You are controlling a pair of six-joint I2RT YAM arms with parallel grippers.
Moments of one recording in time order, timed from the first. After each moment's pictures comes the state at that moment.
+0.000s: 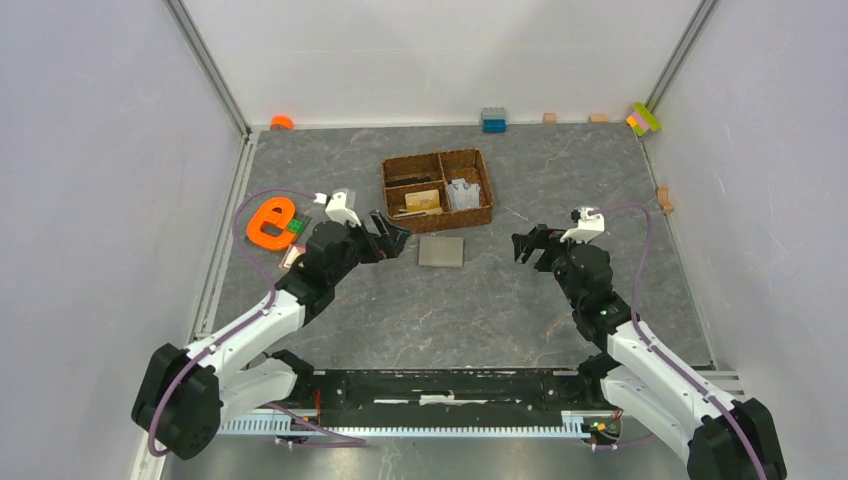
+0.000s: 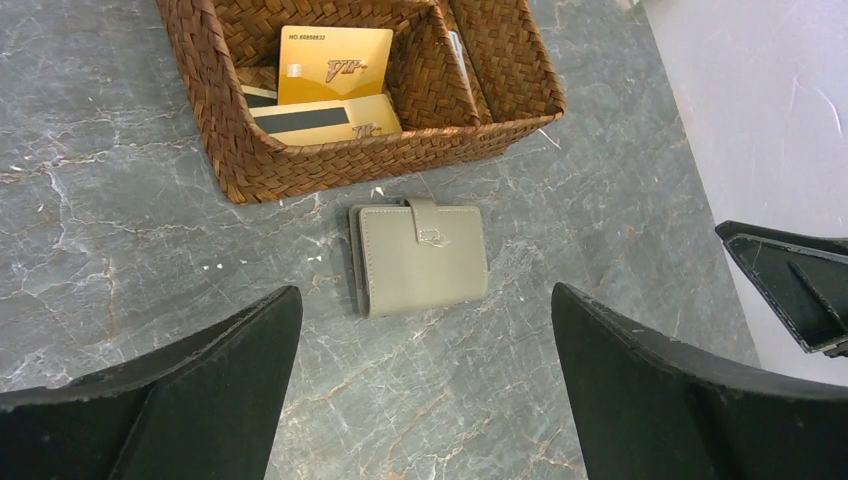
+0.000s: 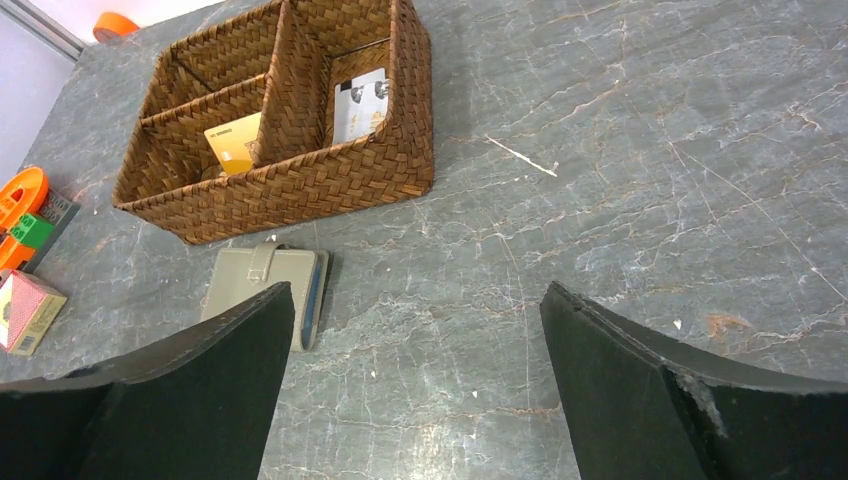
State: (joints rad) left arm -0.52 1.04 0.52 0.22 -0.02 -0.63; right arm 0.42 0.79 0.33 0.24 0.20 0.42
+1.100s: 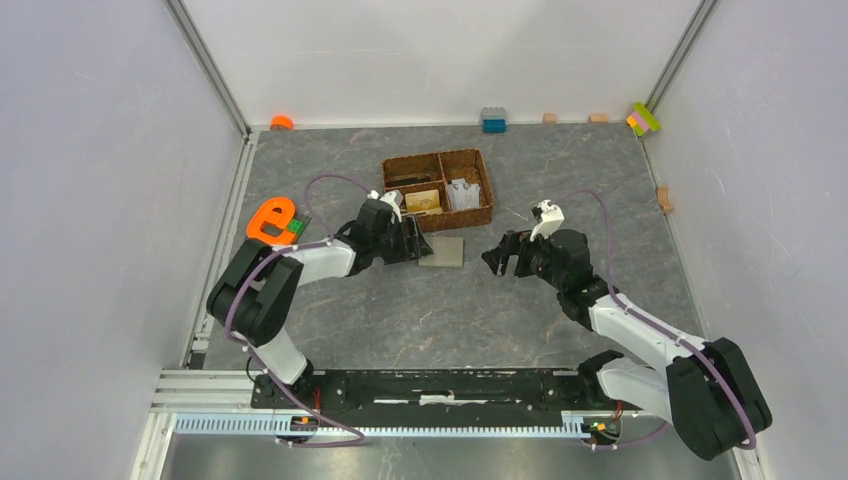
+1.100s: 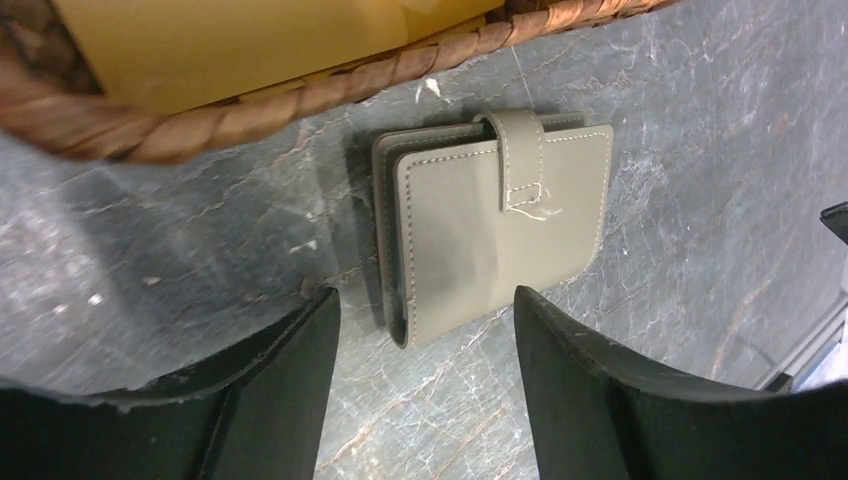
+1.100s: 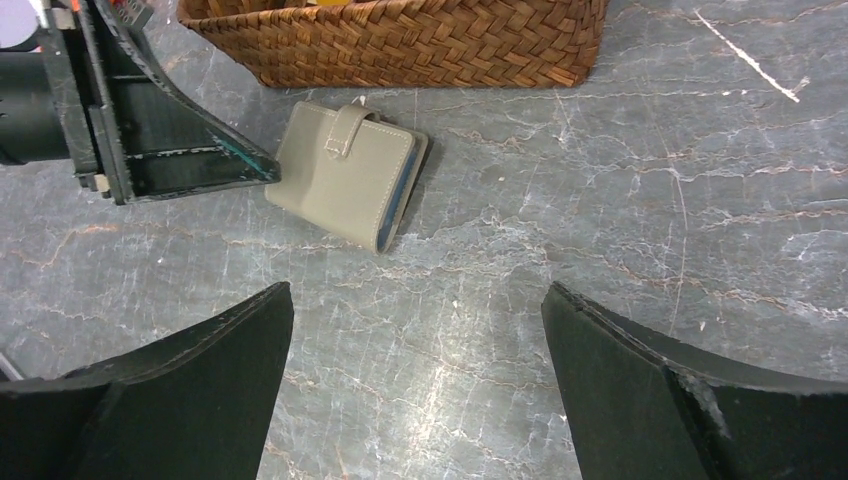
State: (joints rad) left arm -0.52 1.66 0.78 0.15 0.20 -0.62; right arm 0.42 1.08 0.39 0.30 -0.17 0.39
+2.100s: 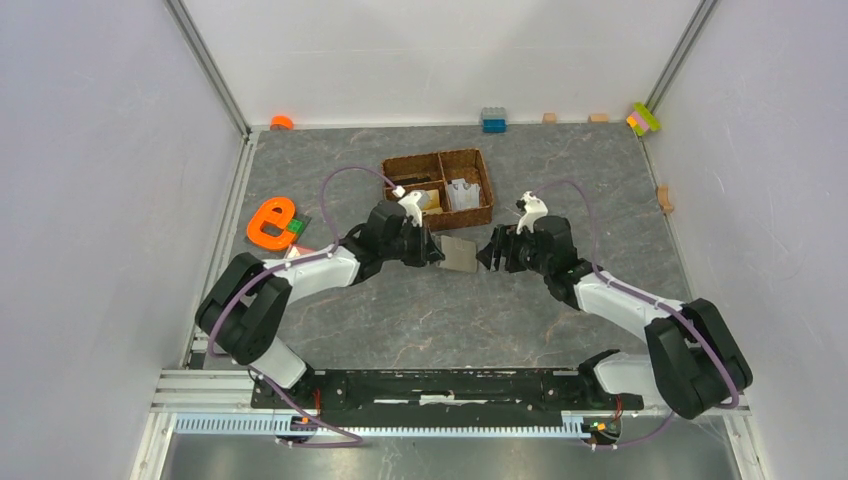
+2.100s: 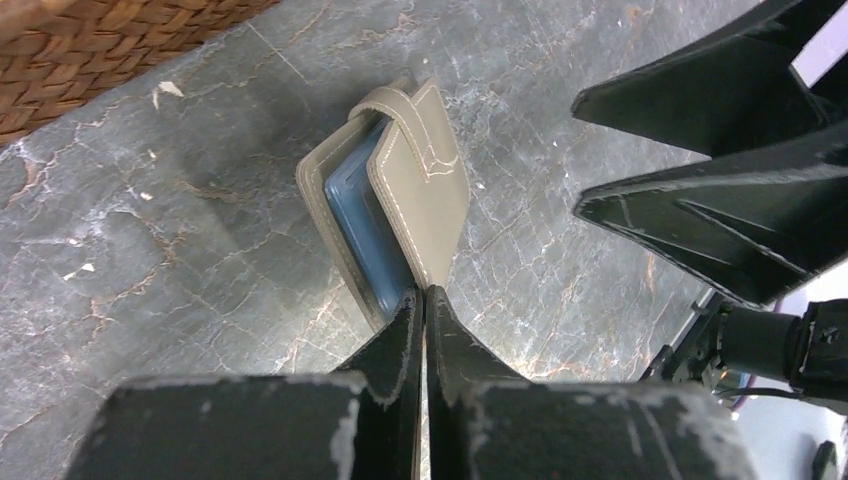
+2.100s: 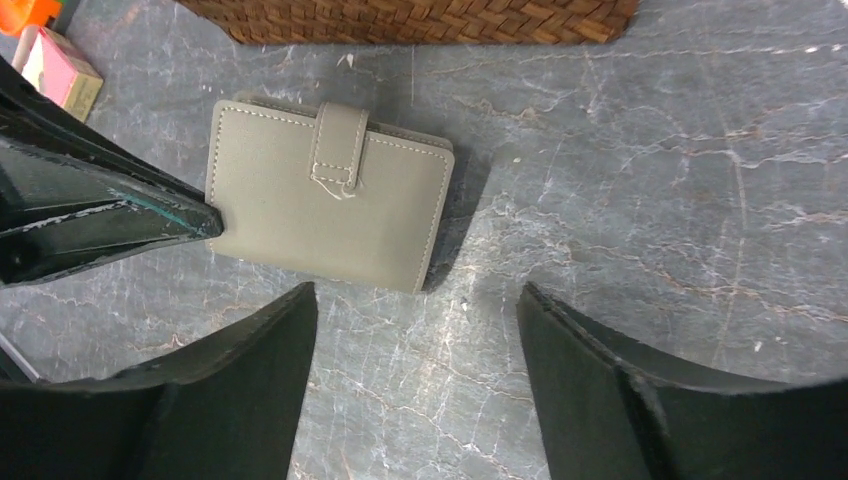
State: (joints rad) left arm -0.64 1.58 0.80 0.18 0.31 -0.53; right arm 0.43 1.27 0.50 0.24 -0.21 0.41
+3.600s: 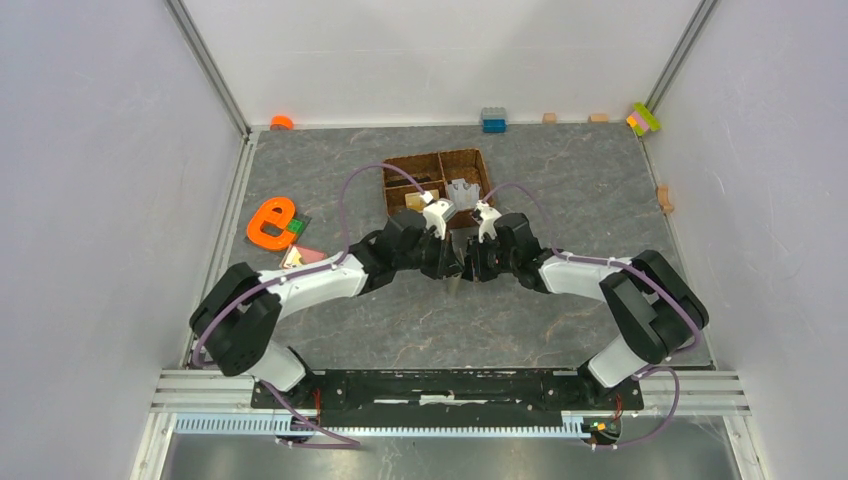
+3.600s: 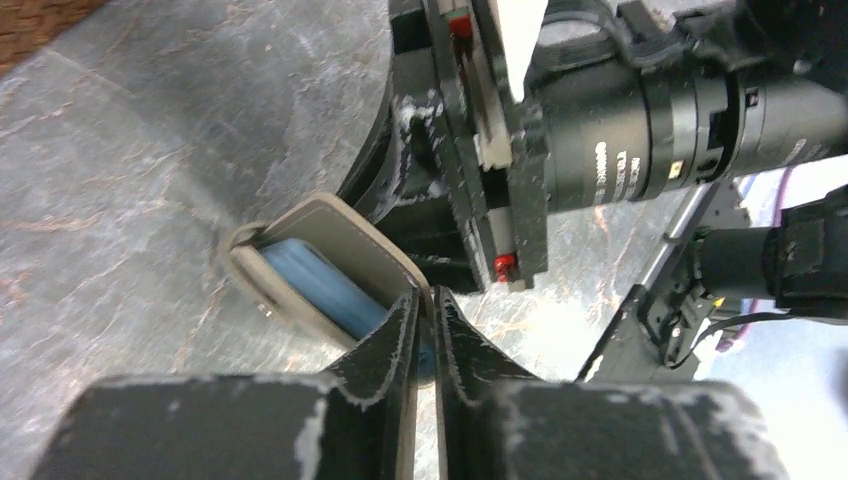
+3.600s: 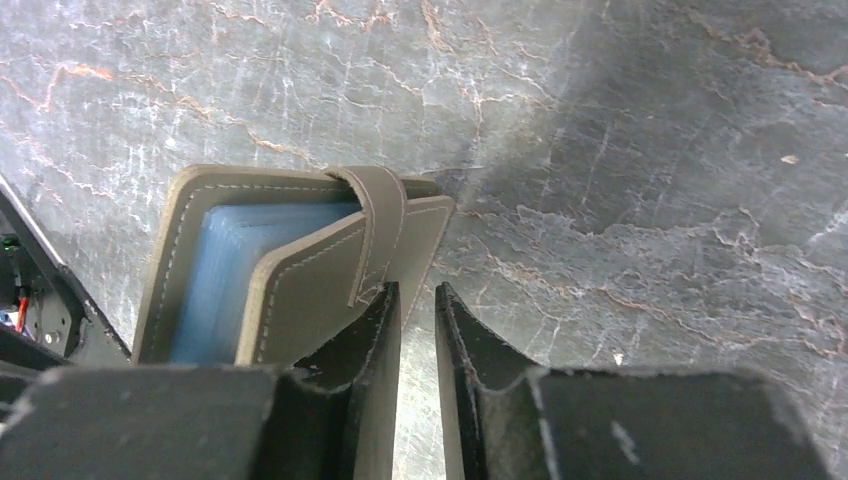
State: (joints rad) left arm -0.81 1.49 0.83 0.12 0.26 -0.43; right arm 0.58 1.58 0.66 0.21 -0.37 0.38
